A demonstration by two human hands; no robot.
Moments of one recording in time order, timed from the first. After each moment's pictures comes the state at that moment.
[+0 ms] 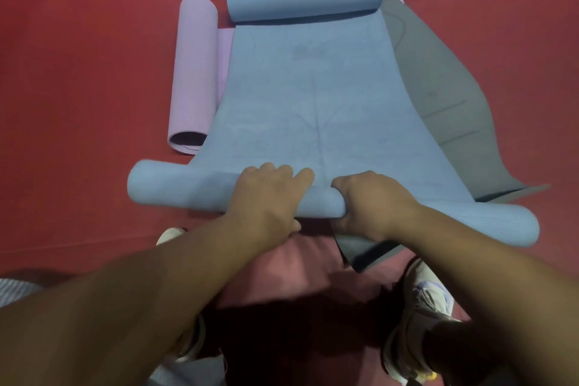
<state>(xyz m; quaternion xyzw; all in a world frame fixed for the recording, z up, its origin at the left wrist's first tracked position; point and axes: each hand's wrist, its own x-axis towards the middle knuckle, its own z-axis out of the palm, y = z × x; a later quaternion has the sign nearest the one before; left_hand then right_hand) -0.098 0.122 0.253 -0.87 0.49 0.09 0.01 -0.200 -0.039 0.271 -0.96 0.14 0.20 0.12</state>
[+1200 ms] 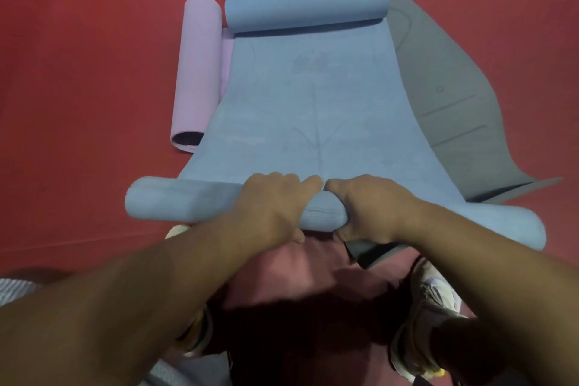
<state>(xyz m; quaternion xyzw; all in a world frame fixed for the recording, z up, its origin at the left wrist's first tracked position) -0.101 0.125 0.254 -0.84 0.52 0.16 0.03 -0.204 -0.032 0.268 -0.96 0.08 0.22 0.15</state>
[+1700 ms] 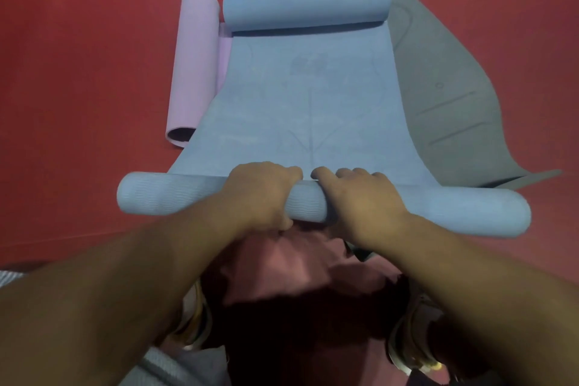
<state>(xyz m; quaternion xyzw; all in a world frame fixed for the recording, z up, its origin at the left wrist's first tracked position) -0.085 0.131 0.255 -0.86 0.46 0.21 0.03 -0.206 -0.013 0.249 -0.99 0.08 0.11 0.03</state>
